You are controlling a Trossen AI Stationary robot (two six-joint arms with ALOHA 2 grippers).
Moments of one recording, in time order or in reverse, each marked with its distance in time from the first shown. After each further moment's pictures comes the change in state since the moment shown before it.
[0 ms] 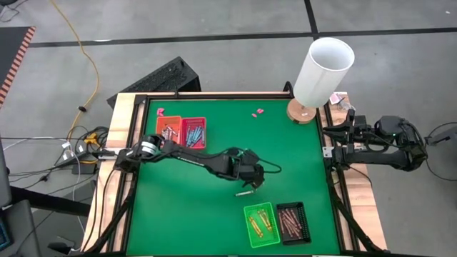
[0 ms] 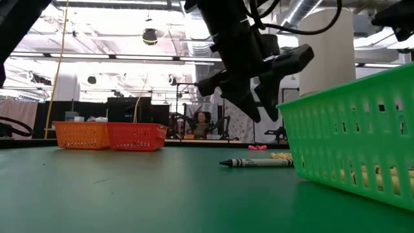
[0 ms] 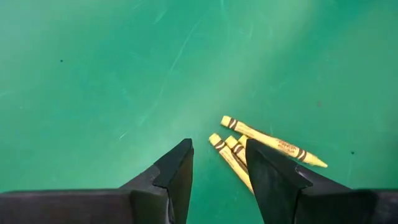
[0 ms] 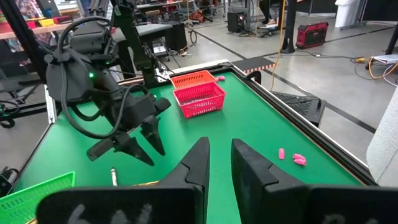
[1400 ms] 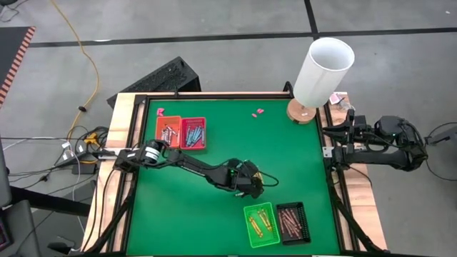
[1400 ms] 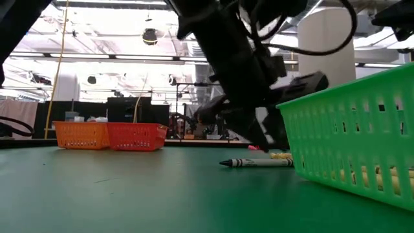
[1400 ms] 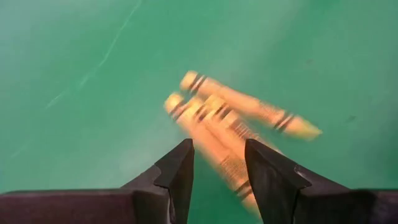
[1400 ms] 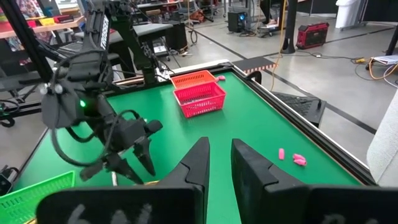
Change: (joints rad) left arm -0.061 0.057 -0.104 0.213 -0.022 -0.042; right arm 0.000 0.001 0.000 0.000 -0.002 -0.005
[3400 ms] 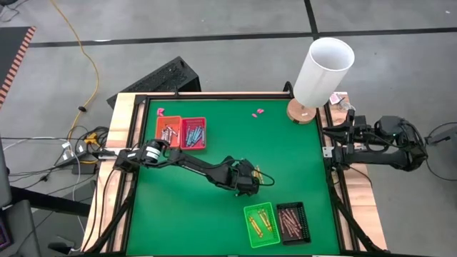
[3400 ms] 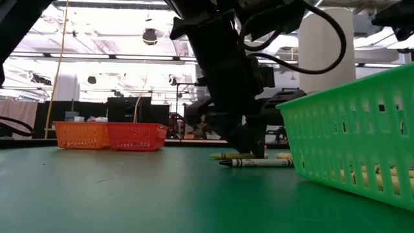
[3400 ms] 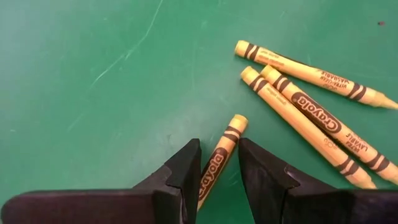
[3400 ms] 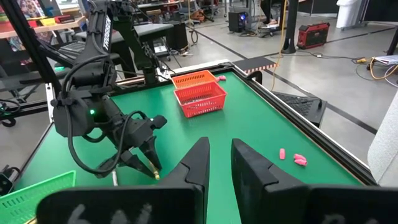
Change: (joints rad) left arm 0.010 0.011 0.000 -0.168 -0.003 -0.029; right arm 0.000 -0.001 0.001 0.000 -0.002 0.000
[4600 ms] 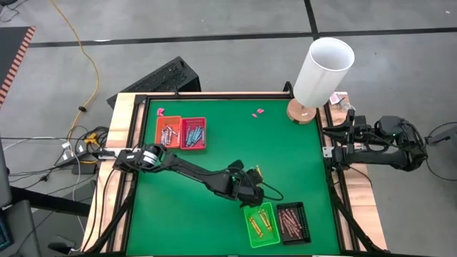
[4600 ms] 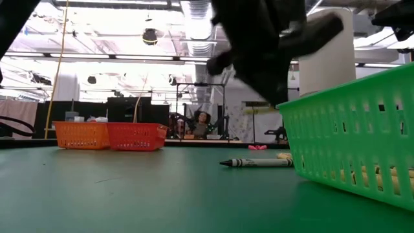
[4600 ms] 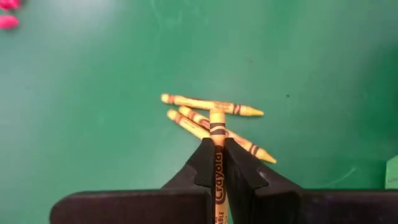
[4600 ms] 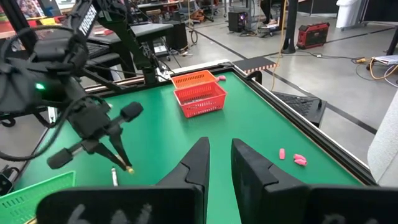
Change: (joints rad) left arm -0.077 -0.011 0.191 -0.087 -0.053 0.224; right arm 0.000 0.000 0.000 0.000 0.000 0.000
